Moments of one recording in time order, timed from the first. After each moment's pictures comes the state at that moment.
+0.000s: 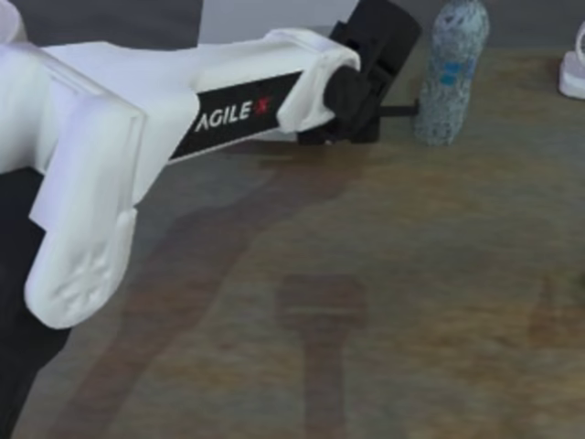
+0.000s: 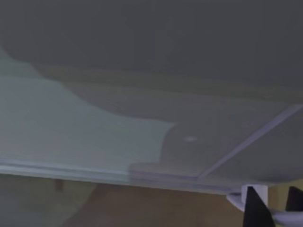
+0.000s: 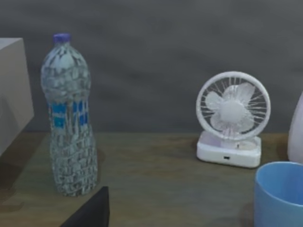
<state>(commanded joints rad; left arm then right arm) -0.69 2.35 1.89 -0.51 -0.40 -0.56 0.00 0.00 0.00 0.00 0.00 0.00</state>
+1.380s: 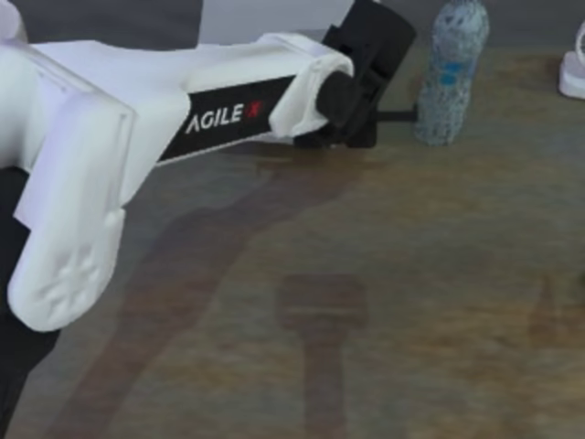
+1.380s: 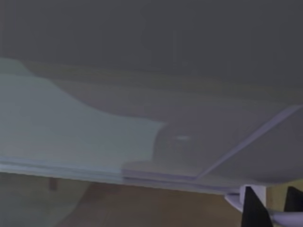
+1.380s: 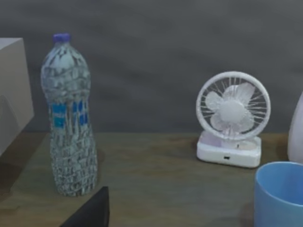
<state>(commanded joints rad) -0.69 2.31 1.83 -0.47 -0.38 -0.53 0.00 0.00 0.00 0.00 0.00 0.00</state>
